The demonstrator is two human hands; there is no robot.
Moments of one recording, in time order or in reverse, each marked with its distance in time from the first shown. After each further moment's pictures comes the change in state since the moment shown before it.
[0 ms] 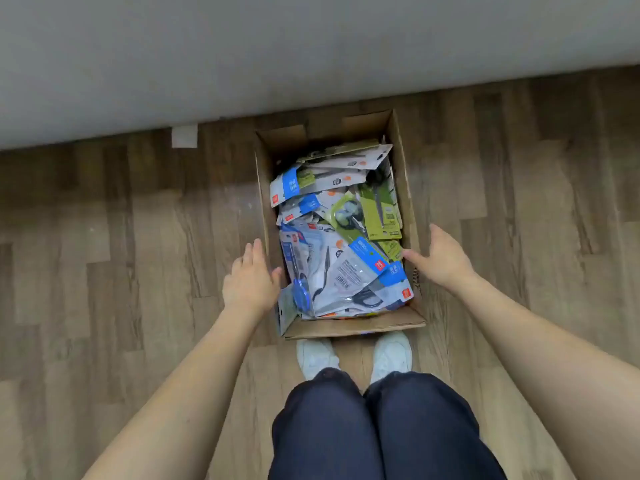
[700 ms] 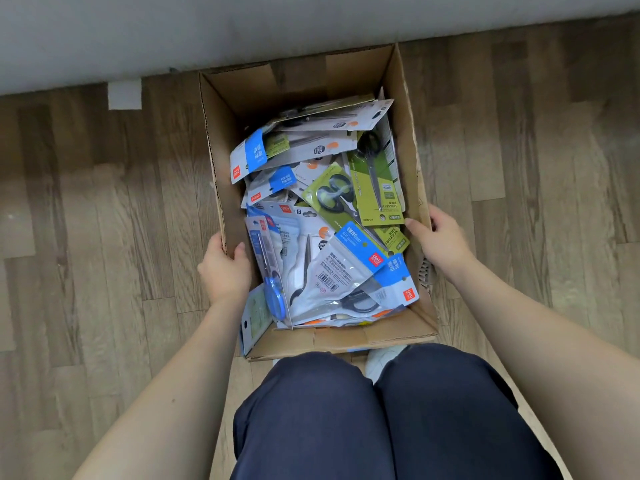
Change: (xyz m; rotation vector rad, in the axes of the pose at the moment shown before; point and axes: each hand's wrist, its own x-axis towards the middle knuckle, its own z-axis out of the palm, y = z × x) left_hand 0.082 0.004 0.095 -0.743 0.381 -0.286; right_hand 0.066 0.028 0.051 0.574 0.116 -0.019
